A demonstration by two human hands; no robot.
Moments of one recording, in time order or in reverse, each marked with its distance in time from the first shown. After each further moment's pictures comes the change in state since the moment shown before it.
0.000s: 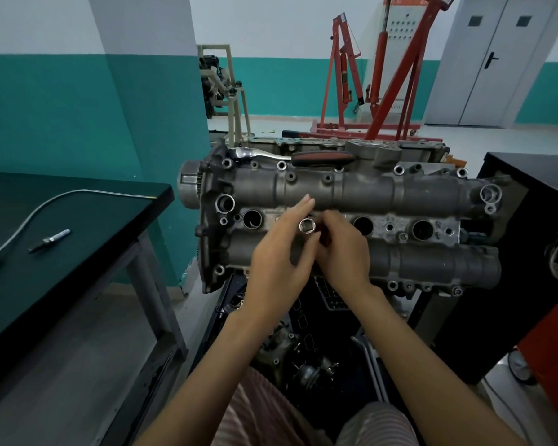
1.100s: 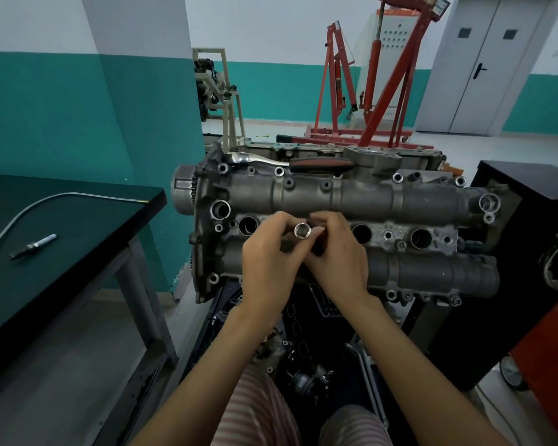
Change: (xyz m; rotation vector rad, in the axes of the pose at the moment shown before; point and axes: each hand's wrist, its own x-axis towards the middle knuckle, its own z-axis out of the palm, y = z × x) left_hand 0.012 -0.012 0.009 -0.069 0.158 -0.105; right_hand 0.002 -0.003 0.002 -0.039 -0.044 0.111
